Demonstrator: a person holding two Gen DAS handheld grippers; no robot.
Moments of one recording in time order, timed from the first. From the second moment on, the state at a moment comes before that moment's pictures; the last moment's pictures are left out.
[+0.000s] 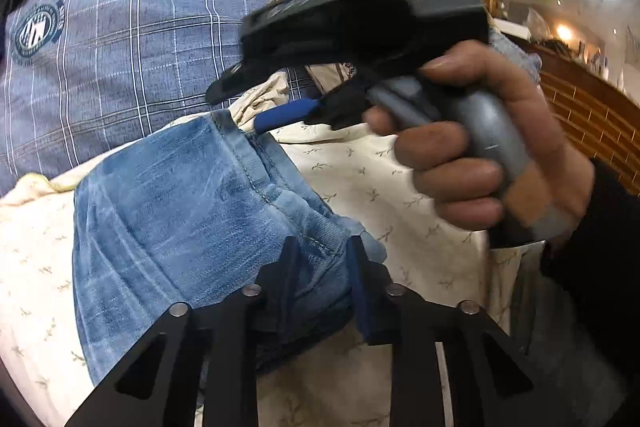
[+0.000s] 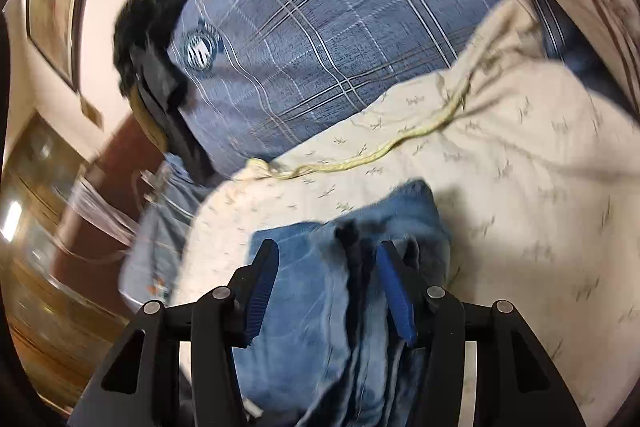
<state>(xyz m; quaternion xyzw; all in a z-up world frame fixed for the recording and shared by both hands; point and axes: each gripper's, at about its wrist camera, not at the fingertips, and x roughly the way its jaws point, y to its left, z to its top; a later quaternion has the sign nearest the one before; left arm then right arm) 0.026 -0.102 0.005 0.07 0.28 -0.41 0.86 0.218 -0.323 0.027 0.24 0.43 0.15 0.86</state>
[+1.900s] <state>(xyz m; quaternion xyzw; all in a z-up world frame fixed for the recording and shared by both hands) 0.168 0.116 -0.034 -0.29 0.46 -0.21 0.81 0.155 -0.239 -0.049 0.32 0.45 0.18 0.81</state>
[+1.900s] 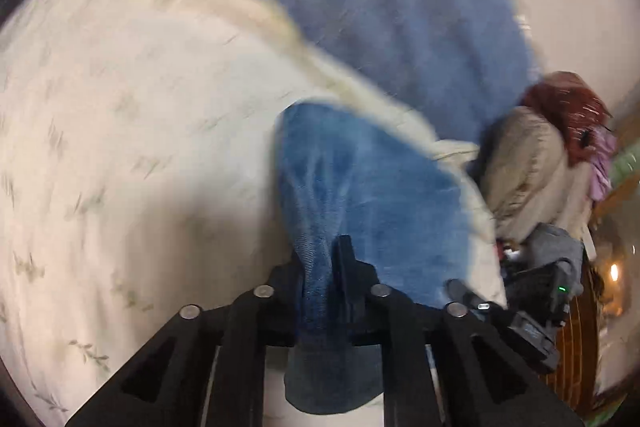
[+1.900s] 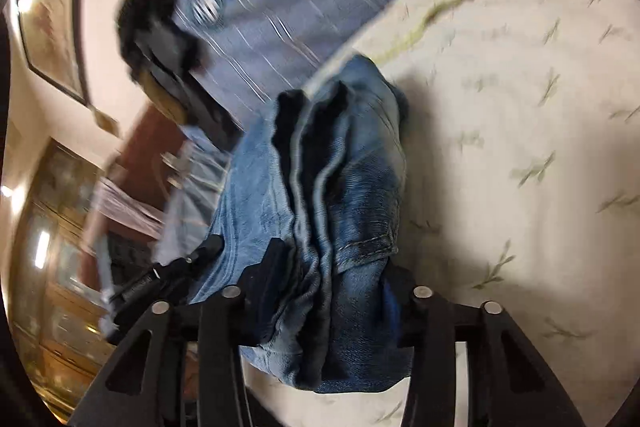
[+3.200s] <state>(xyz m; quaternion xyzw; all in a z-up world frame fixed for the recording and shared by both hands) 0.099 0.112 -0.021 -0.27 0.41 -0.18 0.85 0.101 -0.241 -0.011 0.27 0.40 0.15 0.86</state>
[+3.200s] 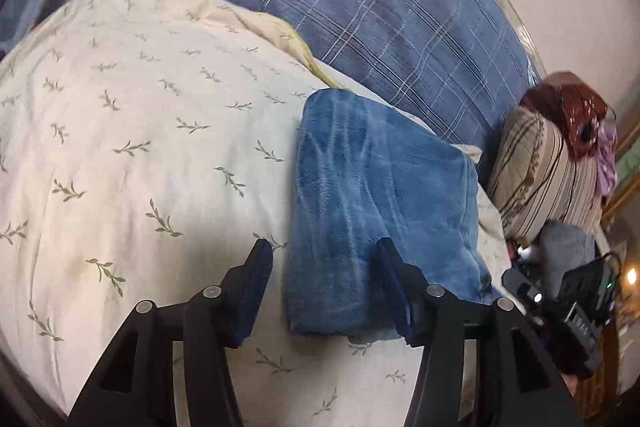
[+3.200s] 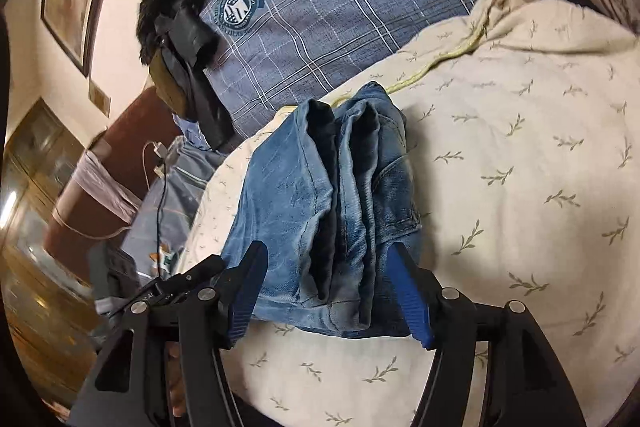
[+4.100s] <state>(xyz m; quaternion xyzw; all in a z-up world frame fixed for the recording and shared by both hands) 0.255 0.095 -0.026 -0.28 0.46 -0.21 0.82 0.240 -0.230 -0.013 0.21 0.48 0.18 0.83</state>
